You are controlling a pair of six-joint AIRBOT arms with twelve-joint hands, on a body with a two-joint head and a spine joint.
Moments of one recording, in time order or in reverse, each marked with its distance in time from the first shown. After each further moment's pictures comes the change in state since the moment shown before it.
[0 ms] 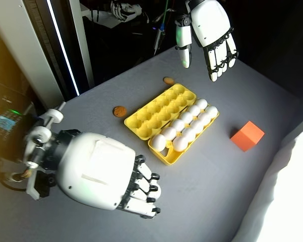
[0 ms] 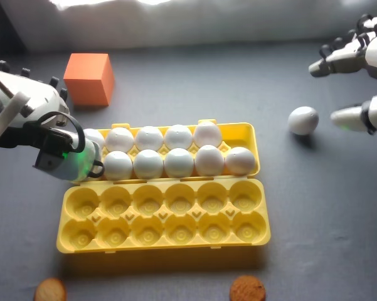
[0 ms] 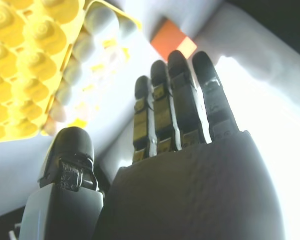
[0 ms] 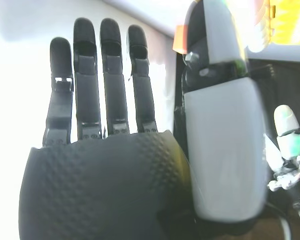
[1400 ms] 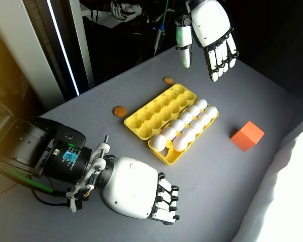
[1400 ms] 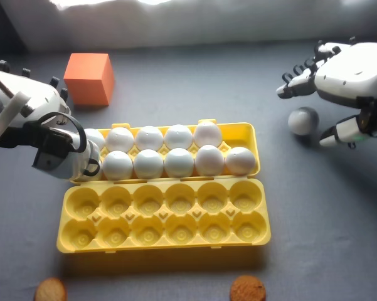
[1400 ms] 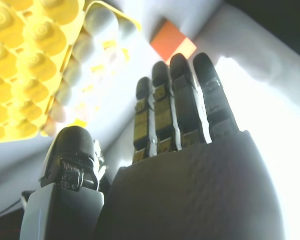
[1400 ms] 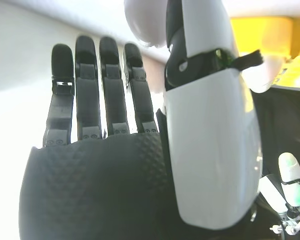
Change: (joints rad) left arm 0.000 0.000 0.000 0.000 0.004 -0.002; right arm -0.109 -0.289 0.260 0.003 0.078 -0.022
